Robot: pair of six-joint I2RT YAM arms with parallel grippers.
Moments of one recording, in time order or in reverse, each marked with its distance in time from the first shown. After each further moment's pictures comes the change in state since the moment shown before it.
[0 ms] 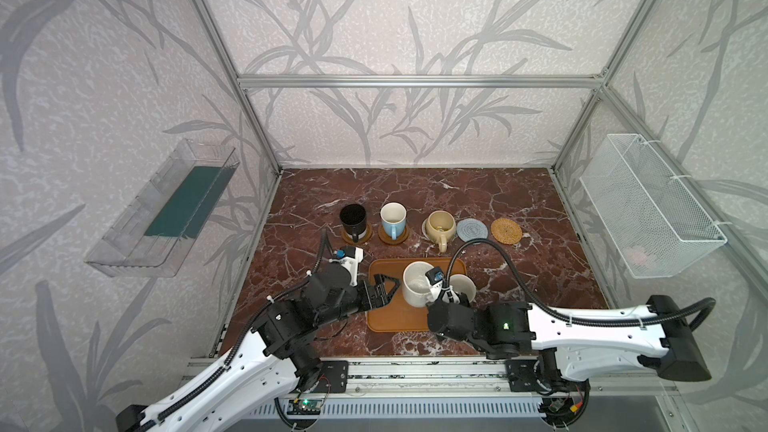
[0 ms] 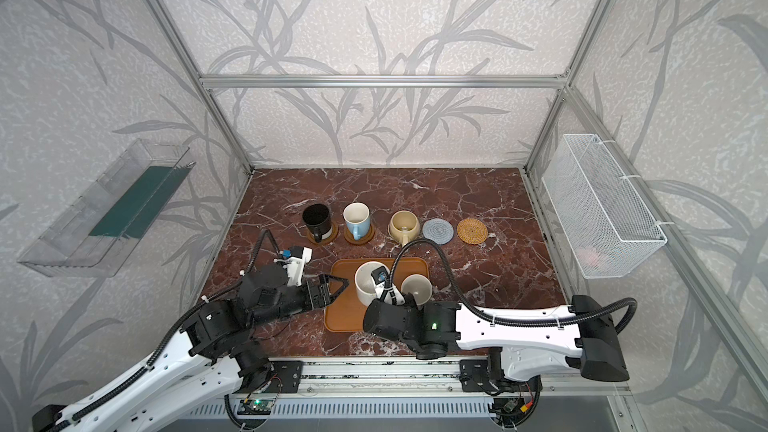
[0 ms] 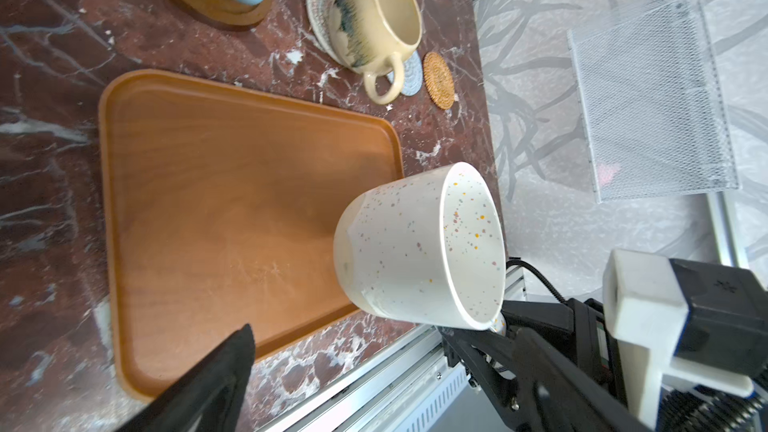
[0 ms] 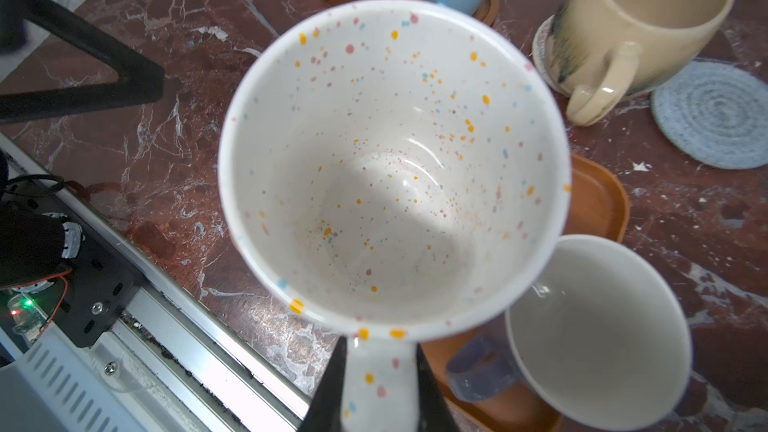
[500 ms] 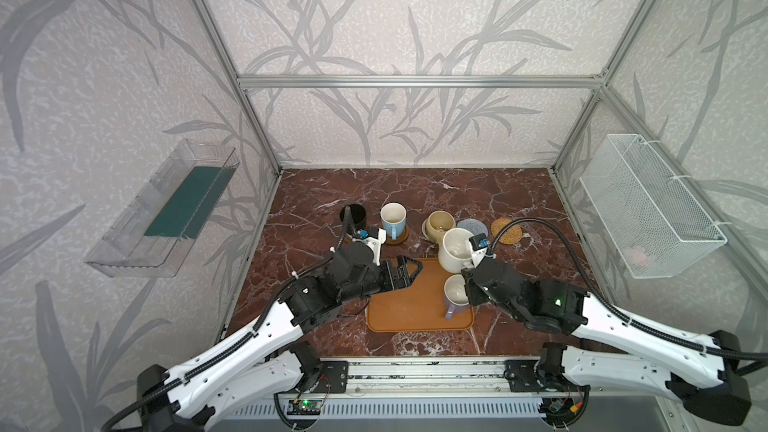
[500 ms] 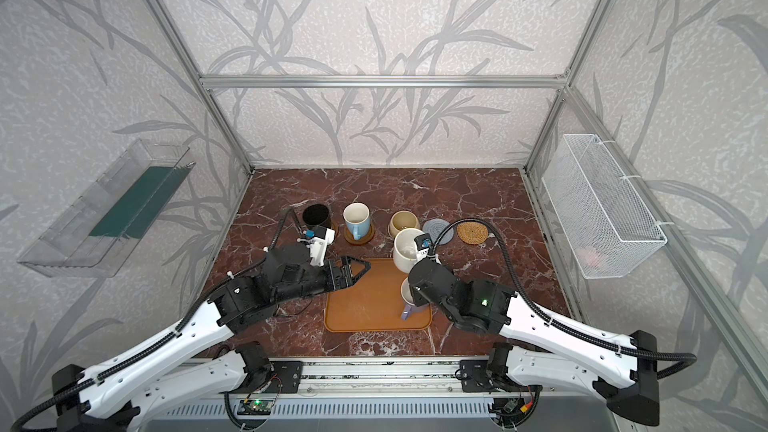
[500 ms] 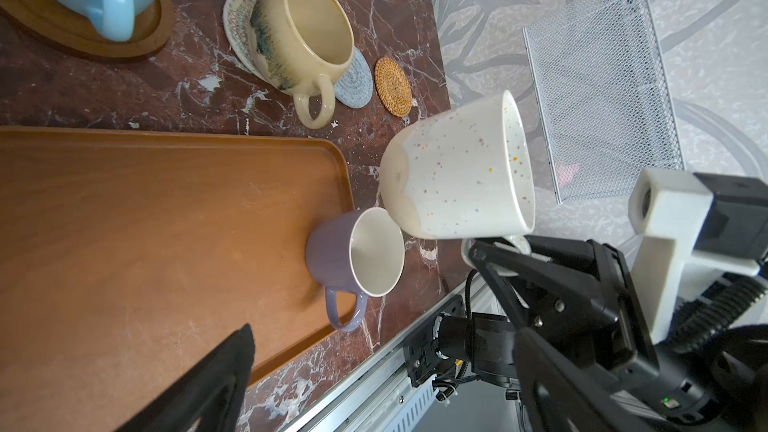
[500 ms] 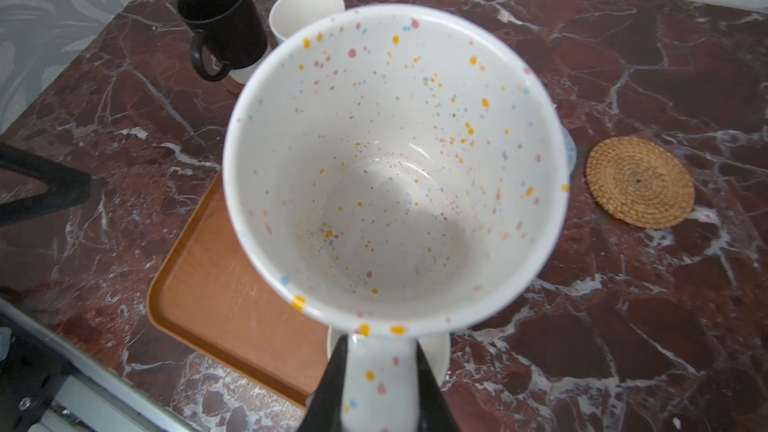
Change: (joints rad) left arm -0.034 0.288 0.172 0.124 0.003 0.058; right arm -0.346 -0.251 0.000 -0.132 -0.060 -0.185
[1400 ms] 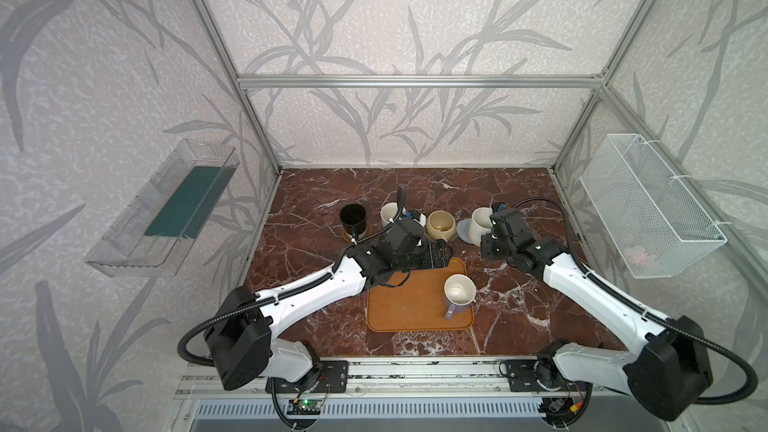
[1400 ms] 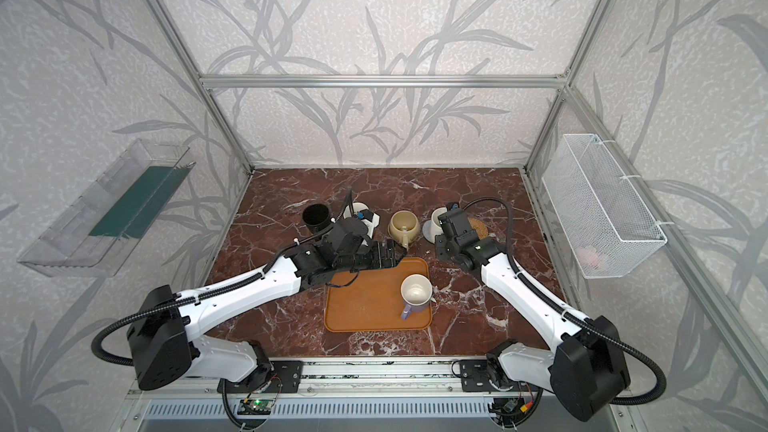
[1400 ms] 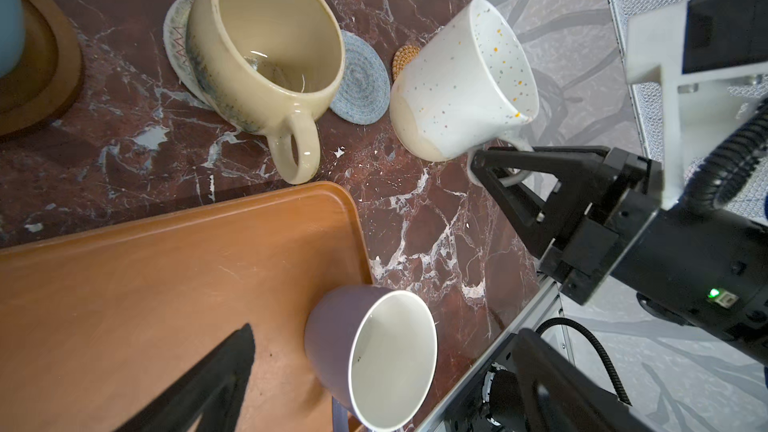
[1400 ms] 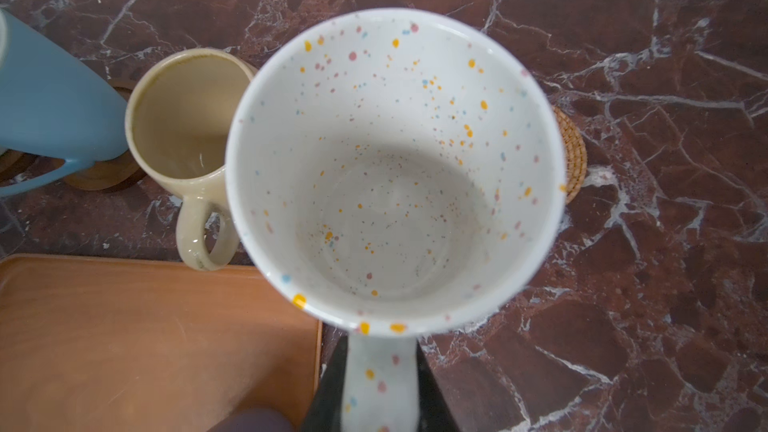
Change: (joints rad) left arm -0.011 0.500 0.208 0.161 -0.016 0.109; right arm -0.570 0.307 0.000 0.208 -0.229 -0.185
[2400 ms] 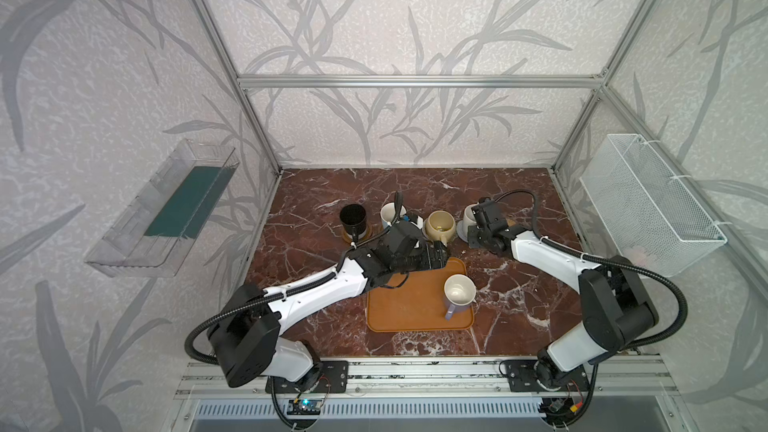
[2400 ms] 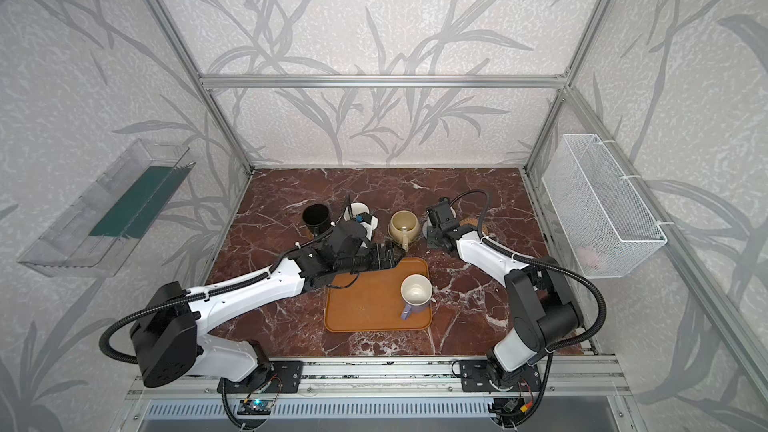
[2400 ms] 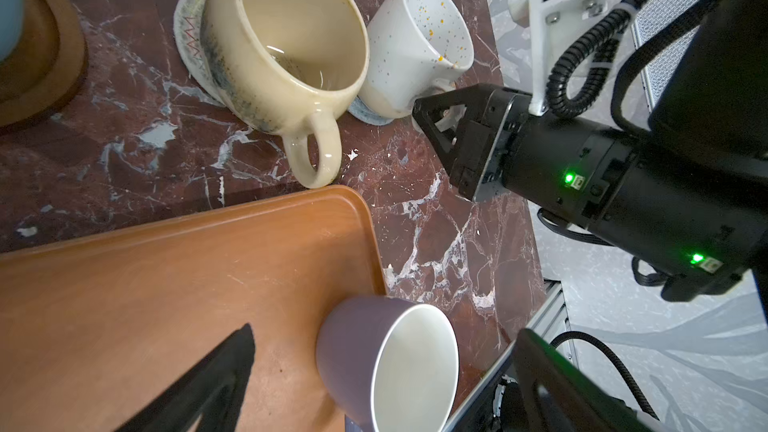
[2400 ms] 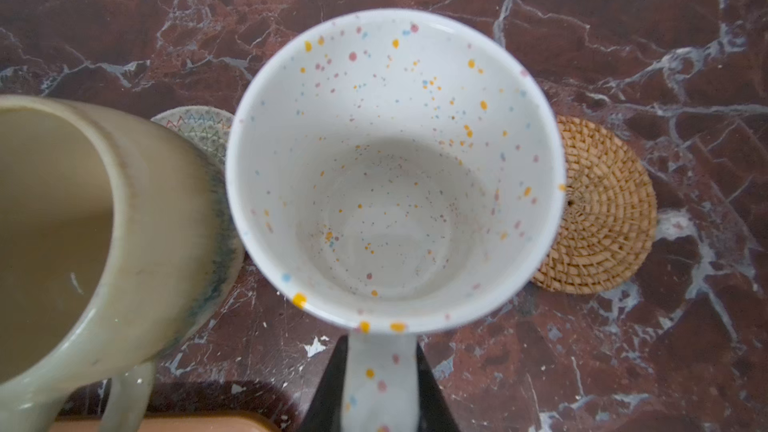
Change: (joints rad) left arm 0.028 0.008 -0.079 0.100 0.017 -0.021; right arm -0.044 0.333 0.063 0.219 0.039 0.023
